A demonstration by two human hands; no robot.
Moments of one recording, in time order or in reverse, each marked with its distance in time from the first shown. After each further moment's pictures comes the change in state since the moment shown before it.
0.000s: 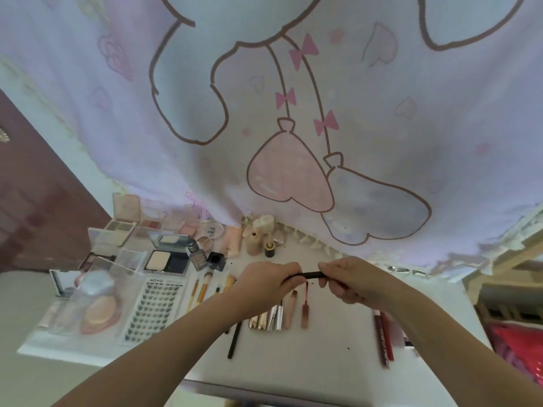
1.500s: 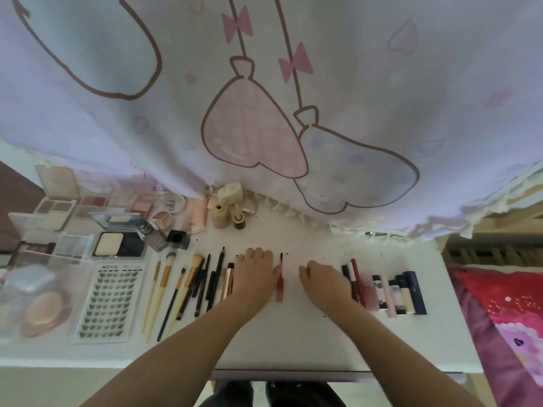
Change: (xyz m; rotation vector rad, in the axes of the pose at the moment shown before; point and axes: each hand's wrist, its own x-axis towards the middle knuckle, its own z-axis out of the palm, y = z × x) left_hand 0.053 -0.005 0.118 0.216 -0.110 -0.335; right_hand 0.060 0.106 0.019 -0.957 0.462 0.172
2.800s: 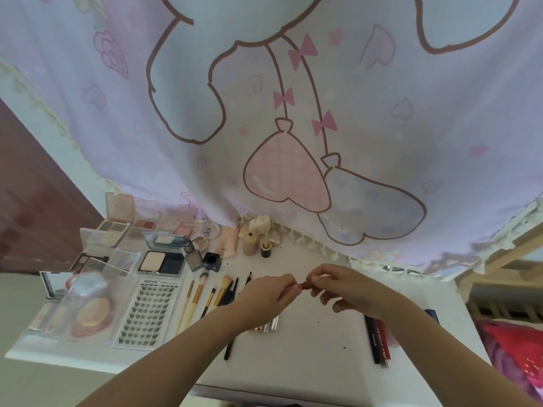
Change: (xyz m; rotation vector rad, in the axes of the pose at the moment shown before) left_hand -0.052 -0.035 -0.069 -0.388 -0.023 0.302; right_hand -0.032 -0.023 -0.089 0.826 -0.478 -0.157
